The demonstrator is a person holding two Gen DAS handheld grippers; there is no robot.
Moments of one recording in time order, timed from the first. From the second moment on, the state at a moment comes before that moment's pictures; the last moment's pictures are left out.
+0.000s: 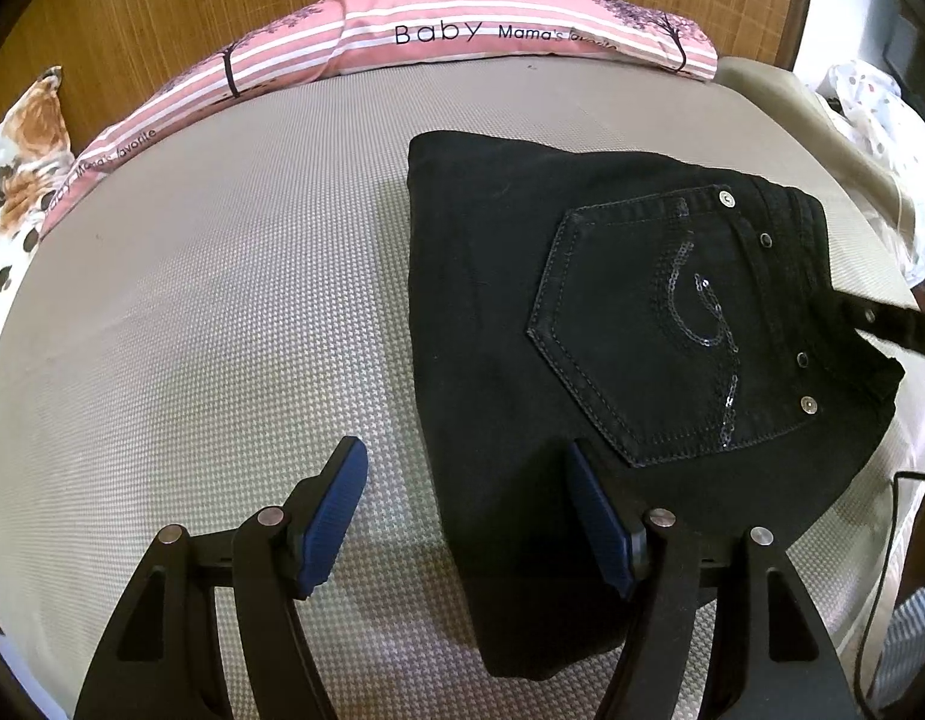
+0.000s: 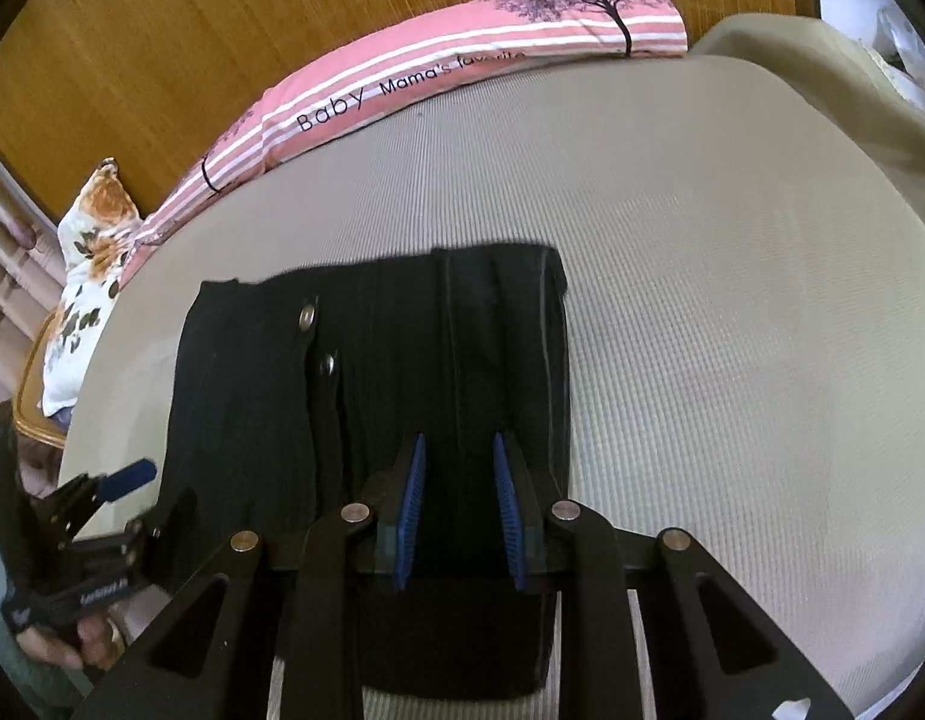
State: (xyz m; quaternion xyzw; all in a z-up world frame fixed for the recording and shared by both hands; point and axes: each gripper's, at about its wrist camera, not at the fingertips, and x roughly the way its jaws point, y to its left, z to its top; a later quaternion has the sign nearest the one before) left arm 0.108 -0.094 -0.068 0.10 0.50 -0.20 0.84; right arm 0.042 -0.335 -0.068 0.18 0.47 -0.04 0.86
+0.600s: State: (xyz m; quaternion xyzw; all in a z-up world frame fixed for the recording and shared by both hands) left arm 0.116 -0.081 -0.060 0.06 0.51 -0.21 0.83; right arm 0.013 -0.359 -0.057 0.23 0.47 -0.02 0.85
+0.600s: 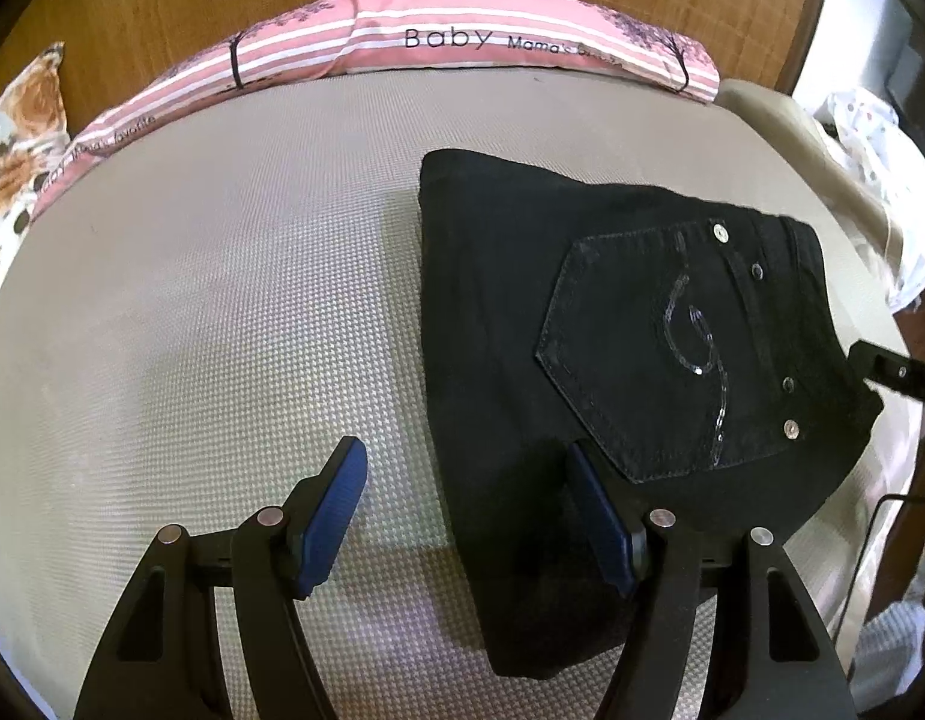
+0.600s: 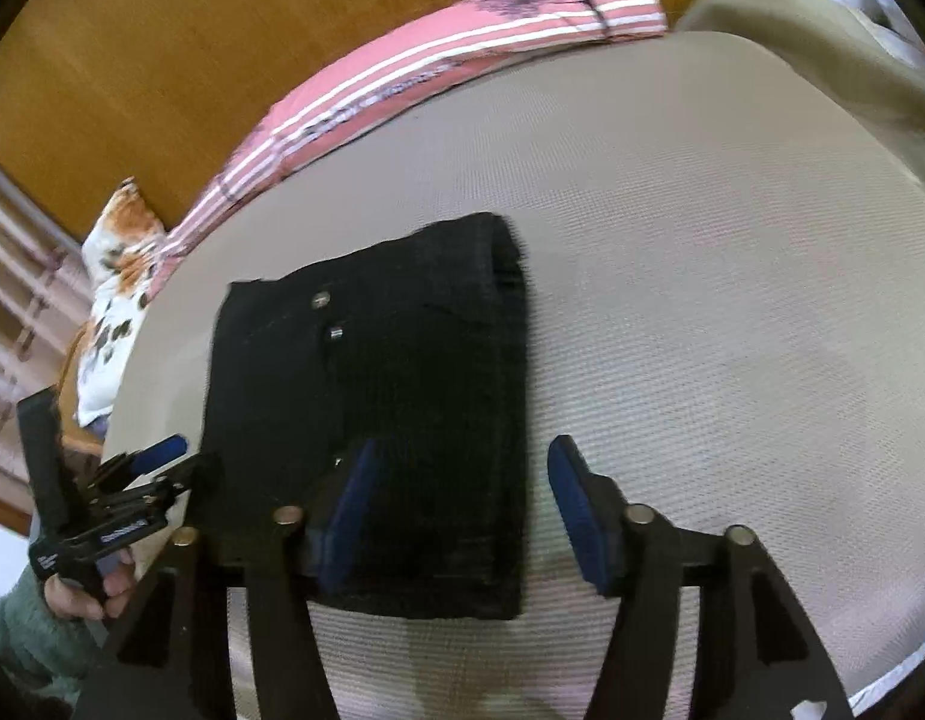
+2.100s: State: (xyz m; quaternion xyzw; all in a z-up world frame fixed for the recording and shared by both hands) left arm 0.185 -0.067 -0.092 -0.21 0.57 -0.38 0.70; right arm 0.074 -0.399 -0.120 0.41 0.47 0.18 0.76
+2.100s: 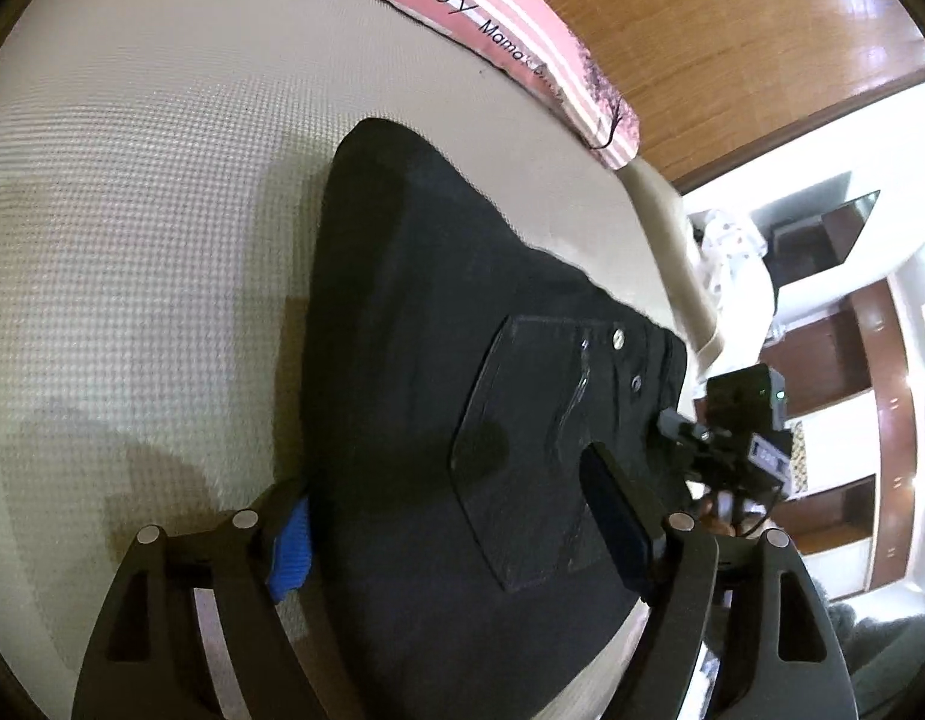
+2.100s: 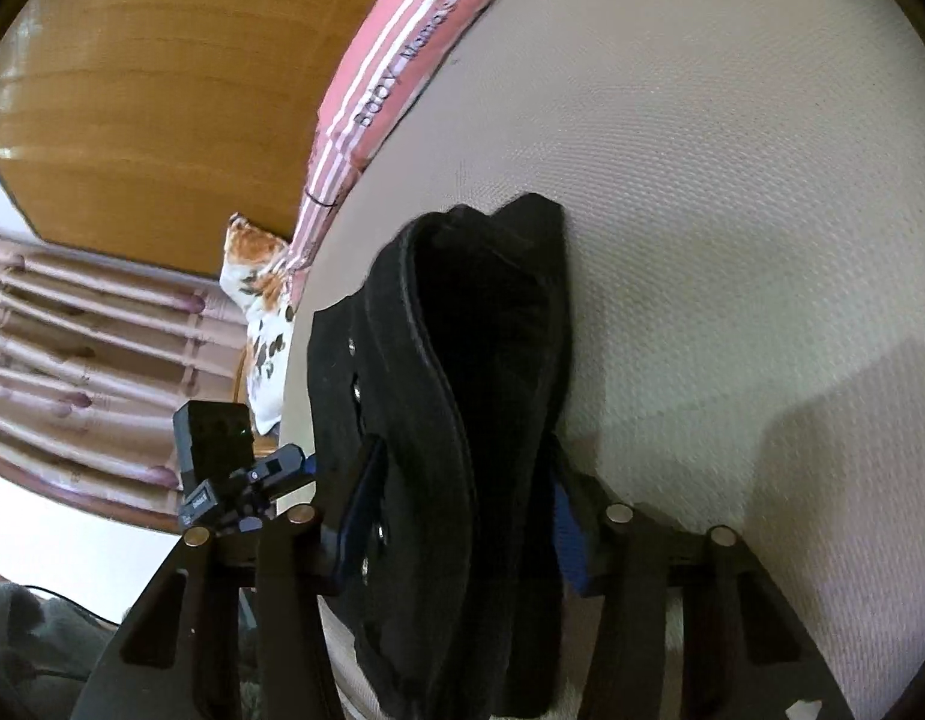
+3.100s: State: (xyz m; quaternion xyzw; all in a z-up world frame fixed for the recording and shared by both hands) left arm 0.161 -0.109 -0.057 -0.03 0.53 -0.30 0.80; right arm 0.092 -0.361 -0.097 0.42 0.44 0.09 0.79
